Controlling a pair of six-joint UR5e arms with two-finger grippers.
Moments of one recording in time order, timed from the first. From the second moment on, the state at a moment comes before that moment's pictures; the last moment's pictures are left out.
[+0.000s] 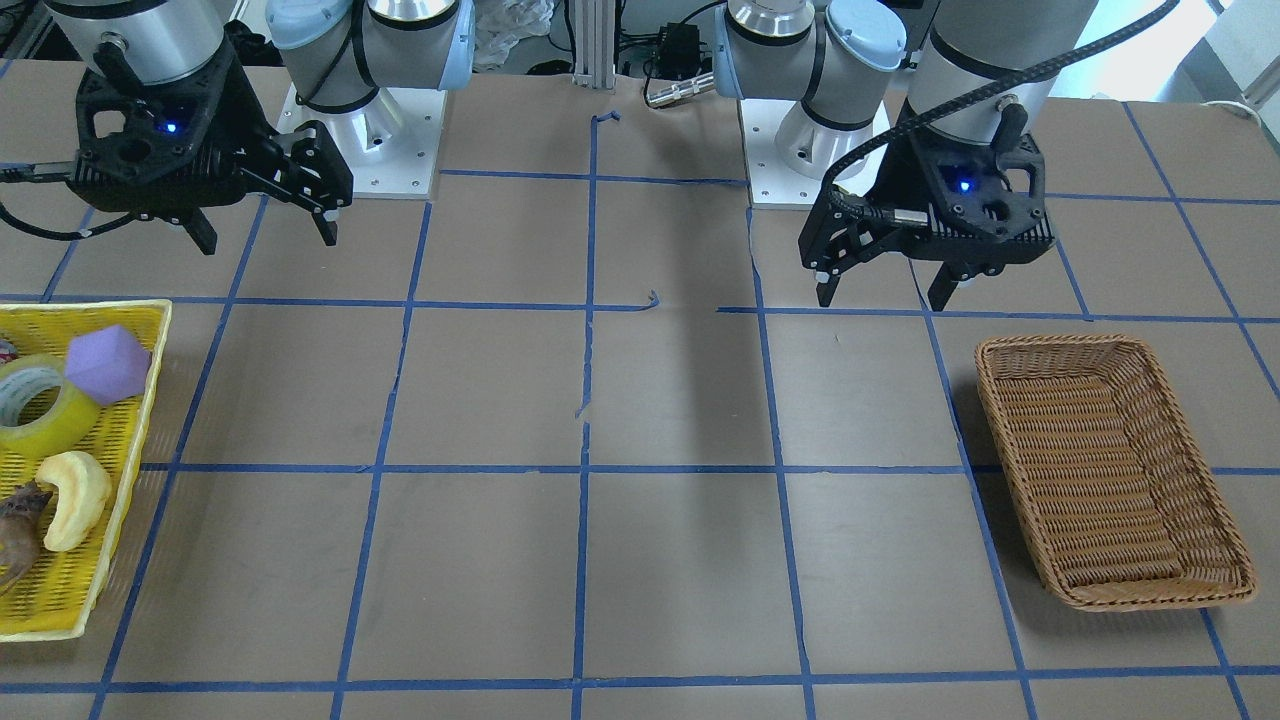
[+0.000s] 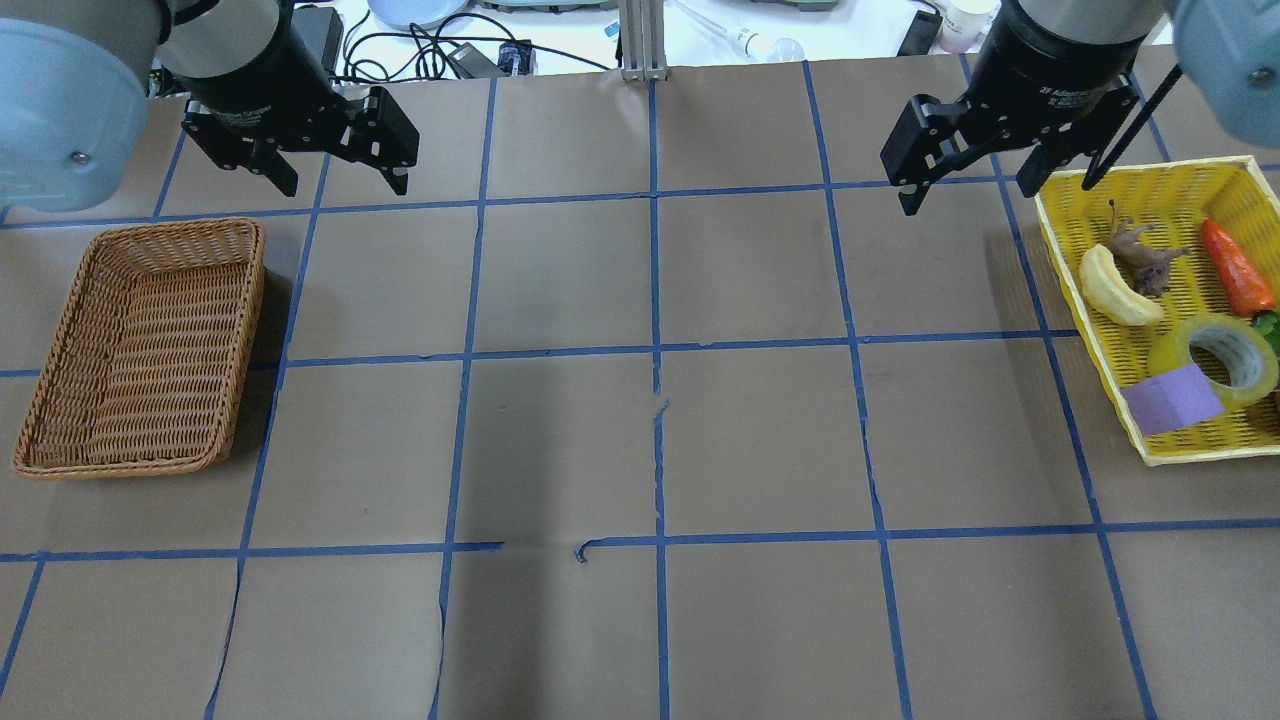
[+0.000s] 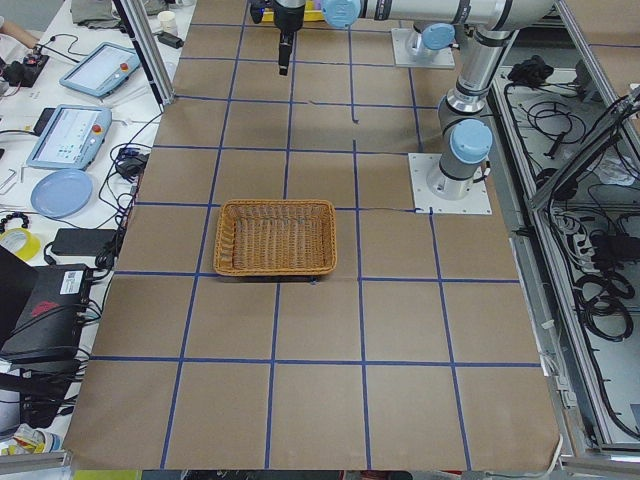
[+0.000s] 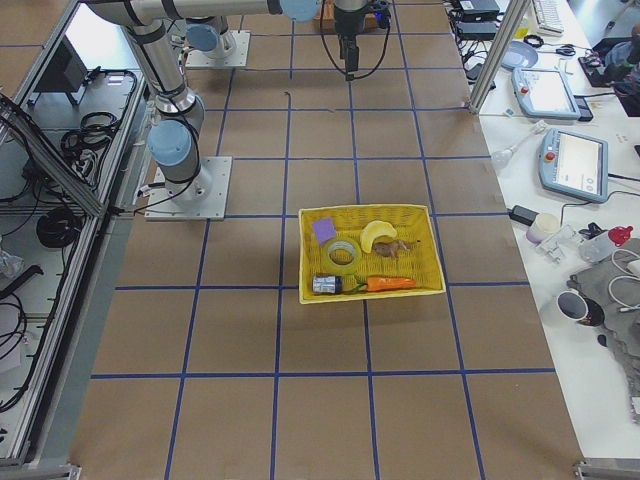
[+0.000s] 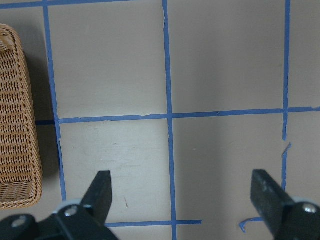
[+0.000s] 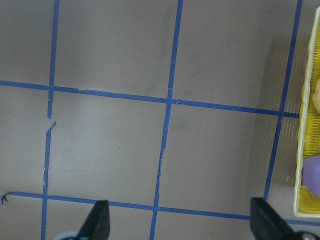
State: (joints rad) left arm -1.58 -1.61 -1.52 -1.45 1.58 0.02; right arm 1.56 -1.58 1.51 -1.54 -1.57 -0.13
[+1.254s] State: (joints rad) left arm -1.59 -1.61 -1.52 -1.44 1.59 0.02; right arm 1.55 -1.57 1.51 -1.53 -1.57 -0.16
